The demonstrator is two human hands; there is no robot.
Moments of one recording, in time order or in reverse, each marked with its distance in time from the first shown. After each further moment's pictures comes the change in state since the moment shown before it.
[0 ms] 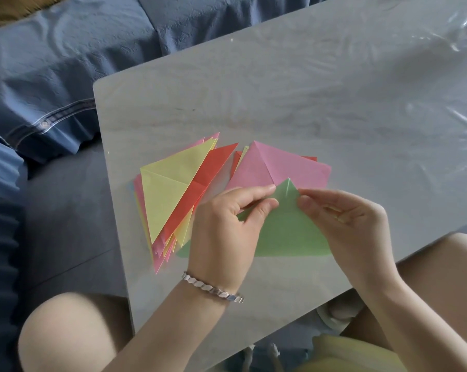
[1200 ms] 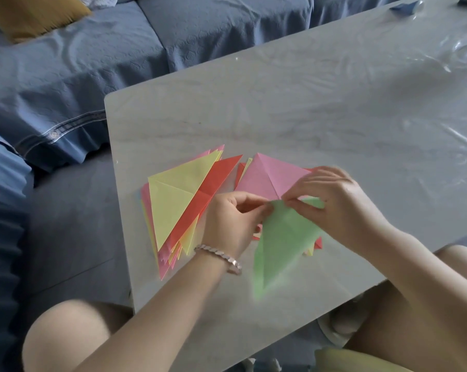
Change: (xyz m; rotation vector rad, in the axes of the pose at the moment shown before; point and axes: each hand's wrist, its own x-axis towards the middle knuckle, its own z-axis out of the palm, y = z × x) left_hand 0.020 -0.026 0.010 -0.312 -0.210 -0.543; right_hand 0.054 0.008 -0.013 -0.828 -0.364 -0.559
